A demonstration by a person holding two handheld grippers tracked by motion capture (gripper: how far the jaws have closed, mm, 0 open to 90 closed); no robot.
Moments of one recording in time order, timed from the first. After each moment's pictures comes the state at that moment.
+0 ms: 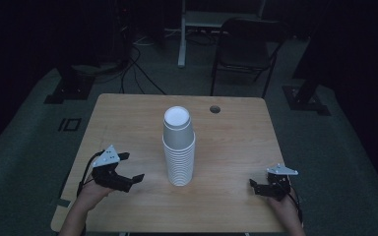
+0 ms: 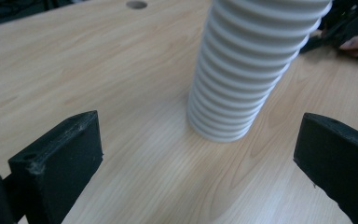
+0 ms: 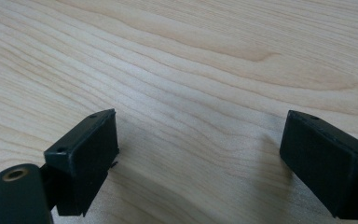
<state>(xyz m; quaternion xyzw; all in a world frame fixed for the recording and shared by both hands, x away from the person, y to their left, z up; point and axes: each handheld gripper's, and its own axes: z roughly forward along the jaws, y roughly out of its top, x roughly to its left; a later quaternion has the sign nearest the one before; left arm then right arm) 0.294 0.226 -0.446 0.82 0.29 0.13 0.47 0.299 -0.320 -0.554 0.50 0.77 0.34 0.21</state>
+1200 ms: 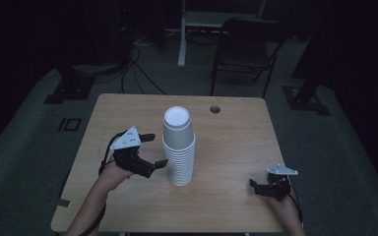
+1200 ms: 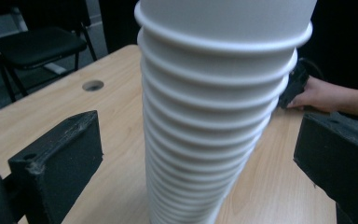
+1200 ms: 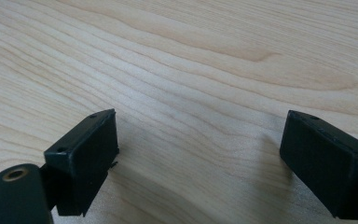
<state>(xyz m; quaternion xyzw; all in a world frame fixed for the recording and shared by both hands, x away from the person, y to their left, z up) 0.317 0.164 -0.386 0.81 0.20 0.12 0.54 0.299 -0.320 -0.554 0.50 0.77 0.34 0.21</state>
